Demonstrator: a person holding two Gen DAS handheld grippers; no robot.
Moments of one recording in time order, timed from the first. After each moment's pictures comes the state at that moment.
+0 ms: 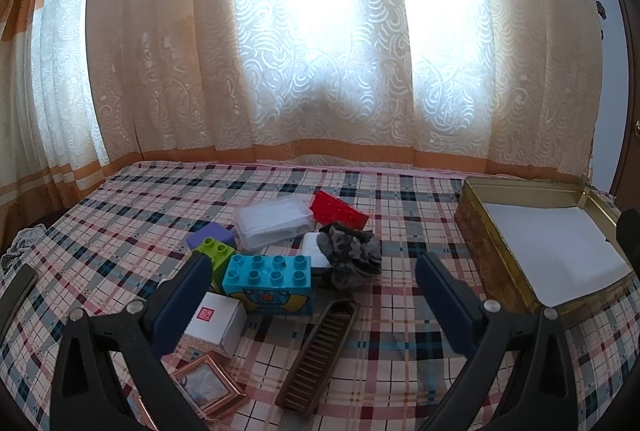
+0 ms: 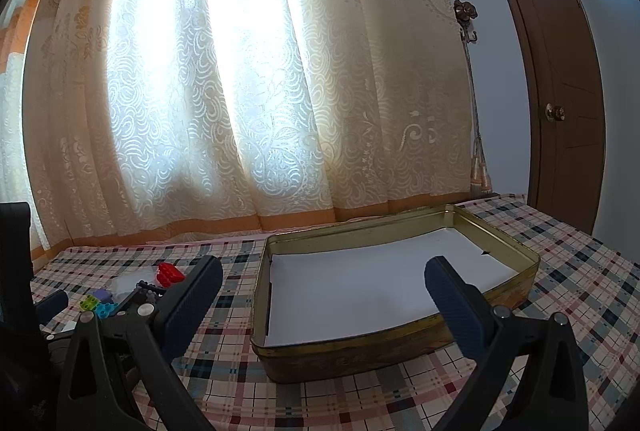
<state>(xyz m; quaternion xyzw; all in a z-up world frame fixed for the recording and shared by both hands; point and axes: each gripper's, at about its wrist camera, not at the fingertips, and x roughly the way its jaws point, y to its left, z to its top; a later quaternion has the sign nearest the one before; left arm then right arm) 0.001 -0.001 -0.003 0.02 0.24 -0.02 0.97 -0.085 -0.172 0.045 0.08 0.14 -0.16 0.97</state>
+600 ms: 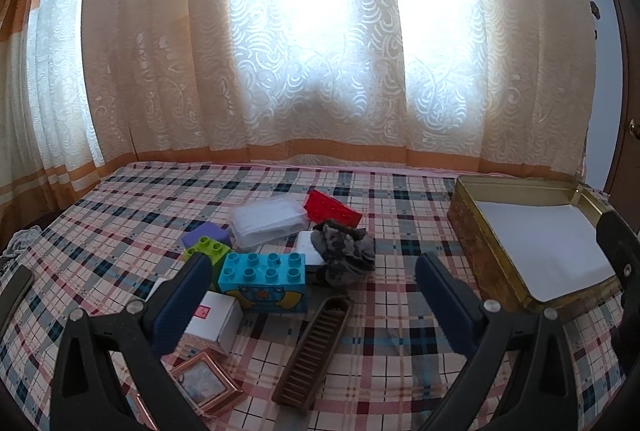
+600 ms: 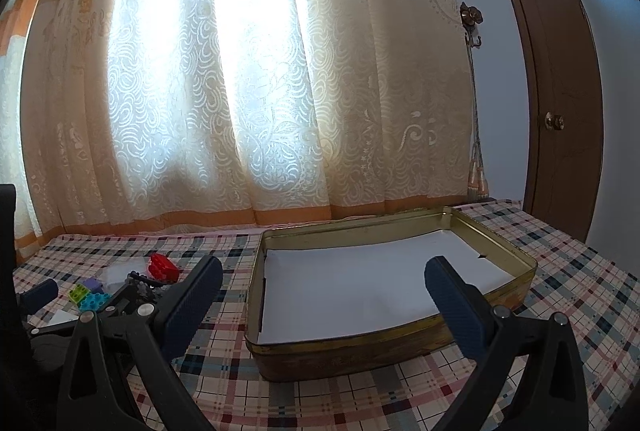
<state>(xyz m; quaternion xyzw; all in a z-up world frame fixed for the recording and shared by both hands) 0.000 -0.009 -0.004 0.02 0.24 -0.02 0.97 -0.080 -0.165 0.042 0.05 0.15 -0.17 0.97</state>
